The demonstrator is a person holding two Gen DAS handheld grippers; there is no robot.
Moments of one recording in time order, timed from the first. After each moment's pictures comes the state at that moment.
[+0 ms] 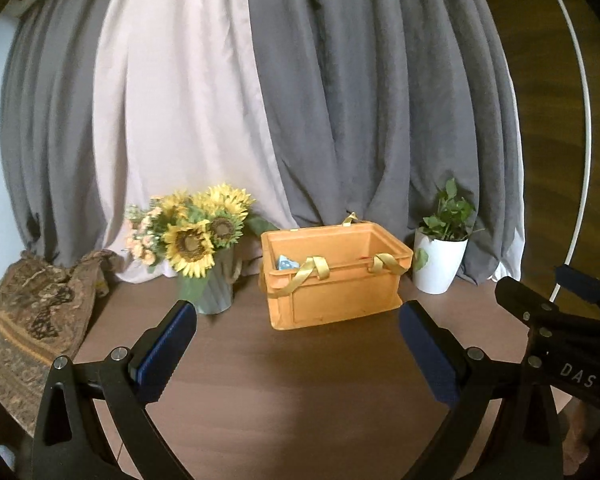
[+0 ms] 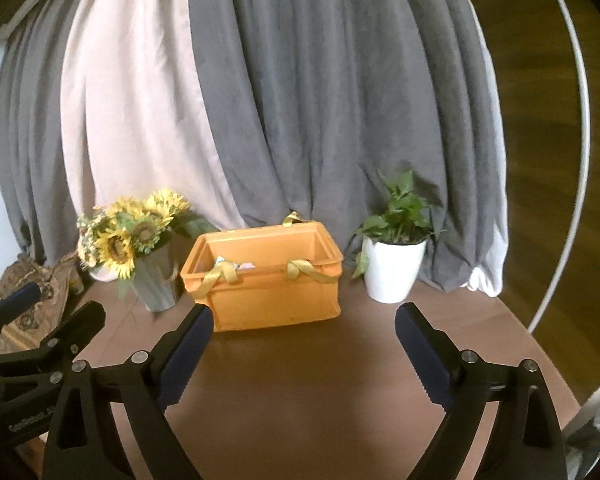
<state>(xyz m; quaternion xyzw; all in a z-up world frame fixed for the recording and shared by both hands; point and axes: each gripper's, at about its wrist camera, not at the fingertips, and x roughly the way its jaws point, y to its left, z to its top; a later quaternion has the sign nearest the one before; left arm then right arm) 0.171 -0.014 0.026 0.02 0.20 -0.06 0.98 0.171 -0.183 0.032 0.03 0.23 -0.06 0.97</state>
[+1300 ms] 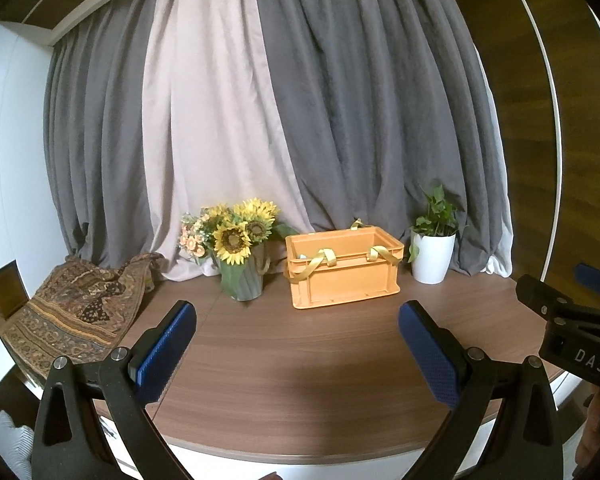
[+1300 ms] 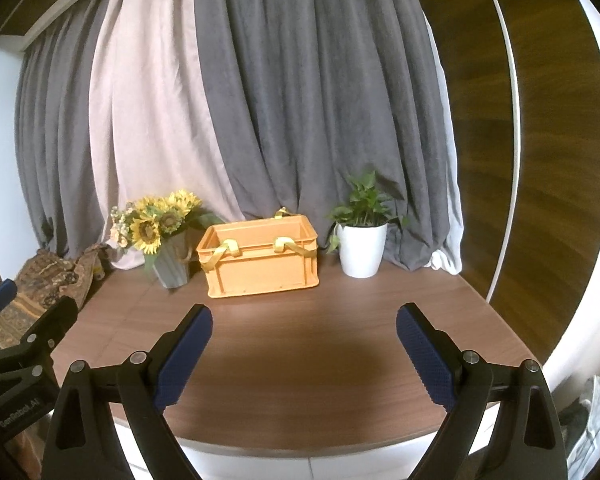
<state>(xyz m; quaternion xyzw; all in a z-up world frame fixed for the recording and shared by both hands) 0.021 -0.017 0.041 0.04 0.16 -0.01 0.99 0.025 -0.200 0.044 0.03 0.21 -0.06 0.97</state>
